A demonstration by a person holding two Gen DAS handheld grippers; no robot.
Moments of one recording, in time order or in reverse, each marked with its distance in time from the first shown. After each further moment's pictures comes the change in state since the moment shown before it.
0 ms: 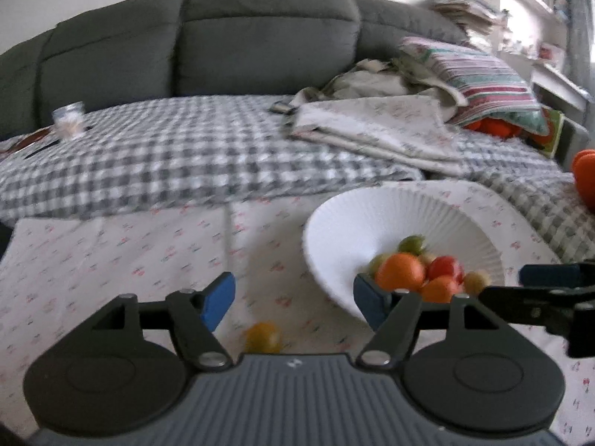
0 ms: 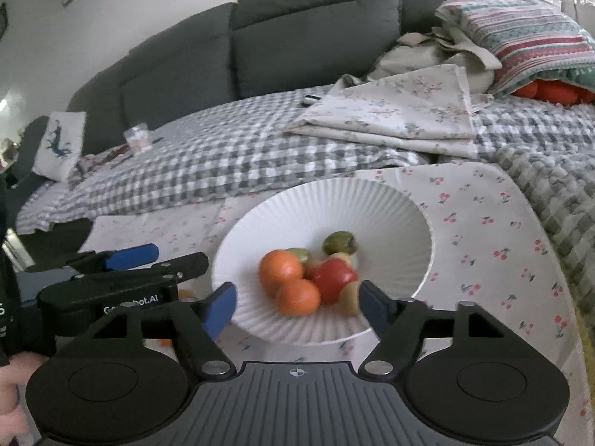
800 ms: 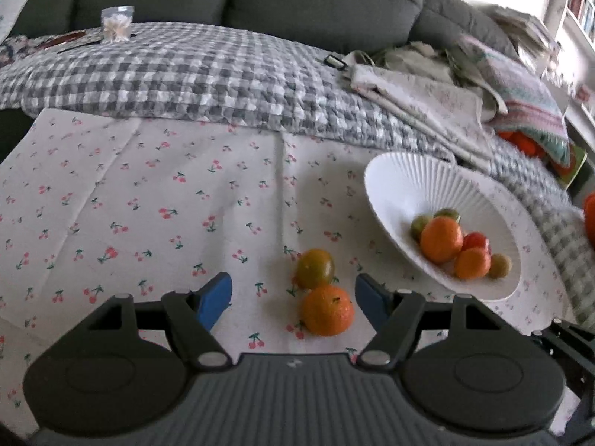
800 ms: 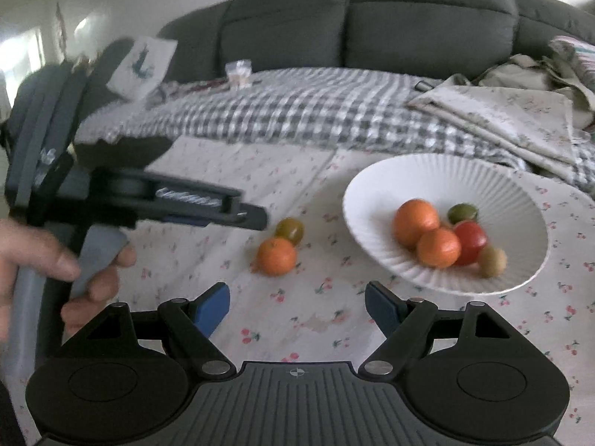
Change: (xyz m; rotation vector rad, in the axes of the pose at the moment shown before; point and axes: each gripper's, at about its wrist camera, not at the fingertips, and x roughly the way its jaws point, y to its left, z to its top) left arm 0.010 0.048 -0.032 -0.222 0.141 -0.035; right arm 0.009 0.084 -0.055 -0.297 0.072 0.142
